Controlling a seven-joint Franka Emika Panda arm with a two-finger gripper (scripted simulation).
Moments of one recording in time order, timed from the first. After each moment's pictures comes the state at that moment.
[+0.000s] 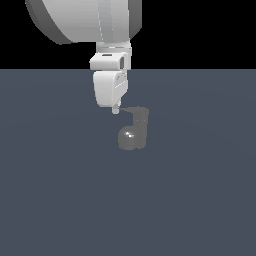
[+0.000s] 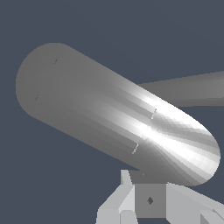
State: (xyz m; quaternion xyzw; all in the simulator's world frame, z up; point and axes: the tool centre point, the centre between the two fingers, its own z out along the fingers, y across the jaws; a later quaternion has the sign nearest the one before) arm -0.025 0.035 0.174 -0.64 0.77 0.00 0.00
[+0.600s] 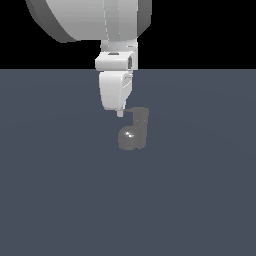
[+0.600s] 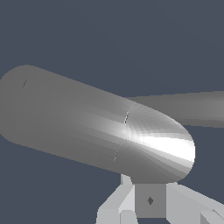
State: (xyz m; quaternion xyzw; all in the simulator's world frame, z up) arm -0.047 0.020 0.174 -0.65 0.76 0.00 0.00
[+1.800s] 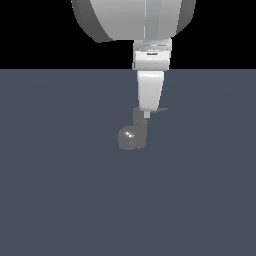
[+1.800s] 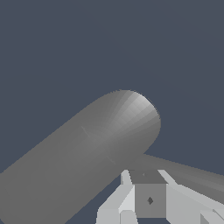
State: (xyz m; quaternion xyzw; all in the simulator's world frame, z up) arm -0.055 -0.054 0.174 -0.66 0.75 0.00 0.00
